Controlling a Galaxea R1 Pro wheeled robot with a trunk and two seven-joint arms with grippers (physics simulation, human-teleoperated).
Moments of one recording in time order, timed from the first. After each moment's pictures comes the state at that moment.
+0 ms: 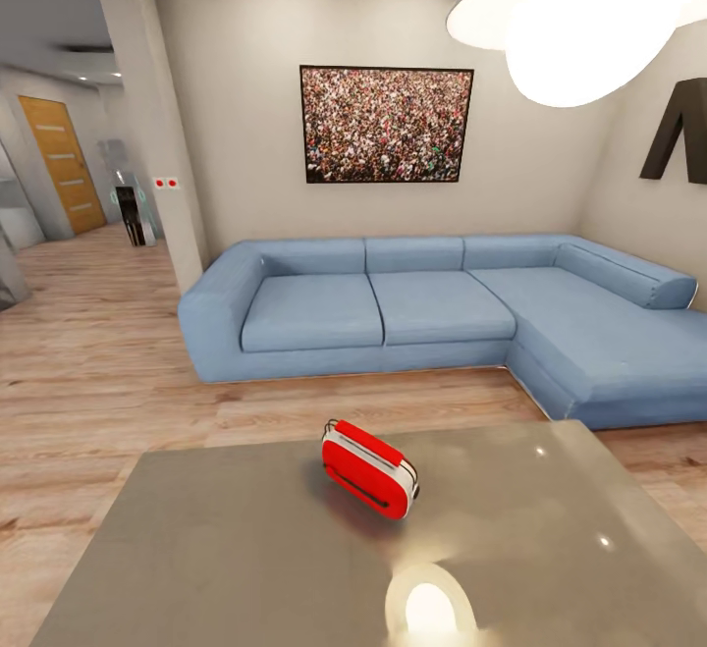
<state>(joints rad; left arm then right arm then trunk) 0.06 0.01 0.02 -0.03 0.01 -0.02 0.00 0.01 -0.01 0.00 0.01 0.01 -0.05 0.02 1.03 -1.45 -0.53</state>
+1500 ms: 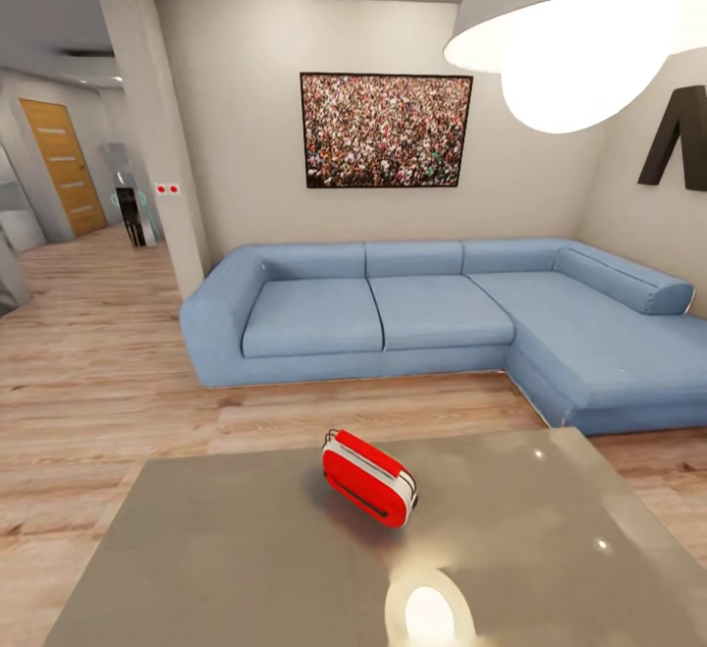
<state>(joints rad) 0.06 0.00 0.02 -0.03 0.01 -0.01 -0.01 0.01 -0.01 0.00 0.01 0.00 -0.05 0.02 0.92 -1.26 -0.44</state>
